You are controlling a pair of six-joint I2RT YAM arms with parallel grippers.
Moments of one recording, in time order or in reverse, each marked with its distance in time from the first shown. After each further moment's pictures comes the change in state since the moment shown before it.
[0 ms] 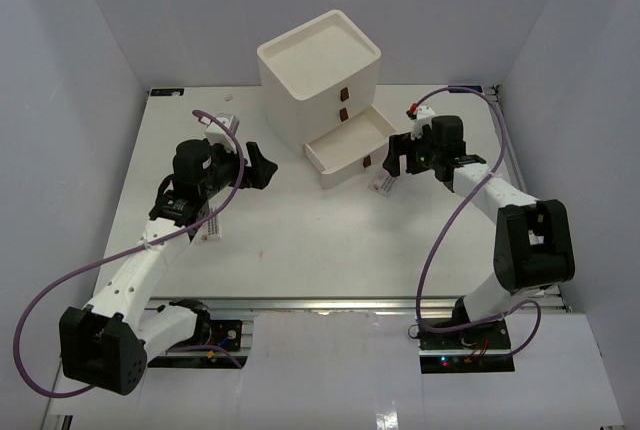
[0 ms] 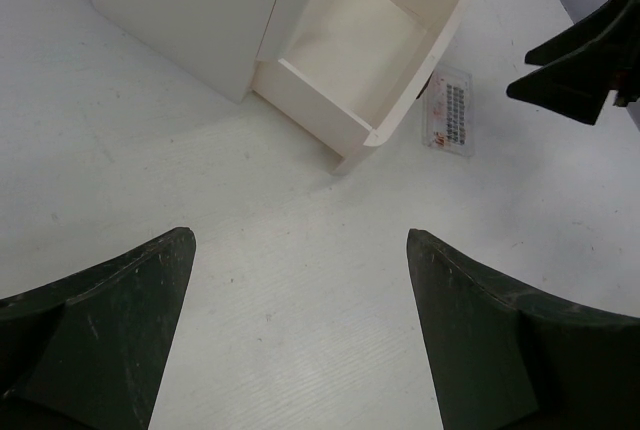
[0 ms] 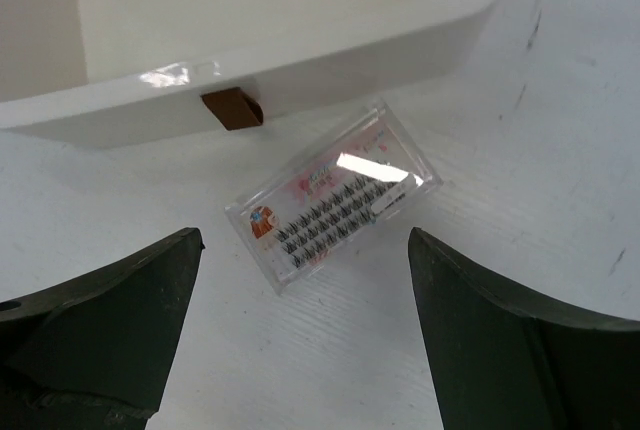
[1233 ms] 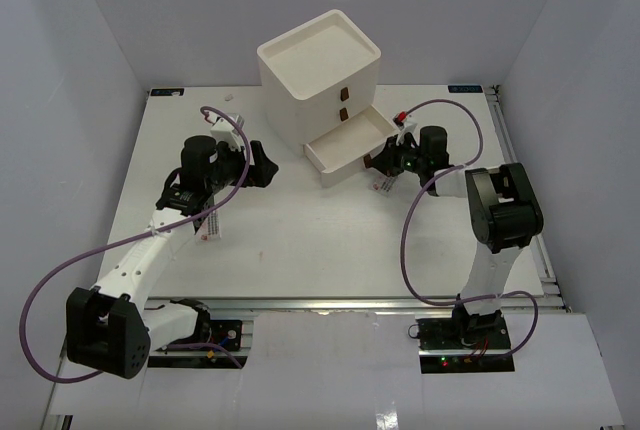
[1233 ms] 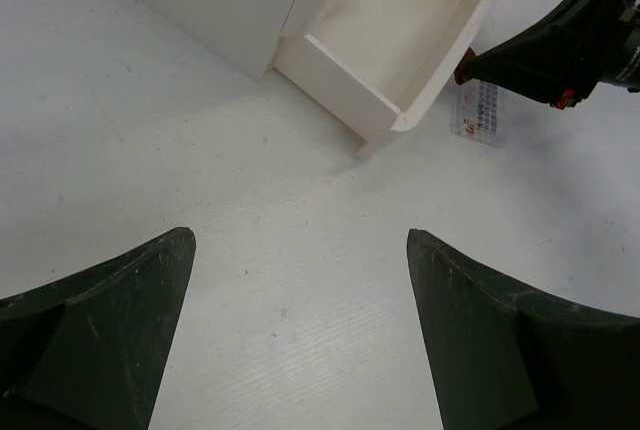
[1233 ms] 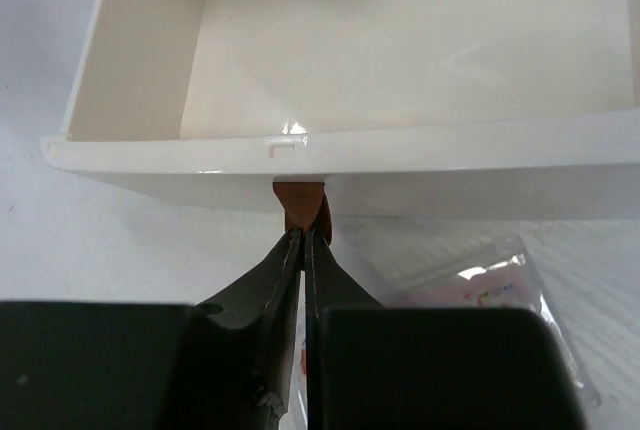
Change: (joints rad) left arm 0.000 0.084 0.019 -0.011 -0.027 0.010; right arm 0.013 0.332 -0.049 0.542 -0.308 0.168
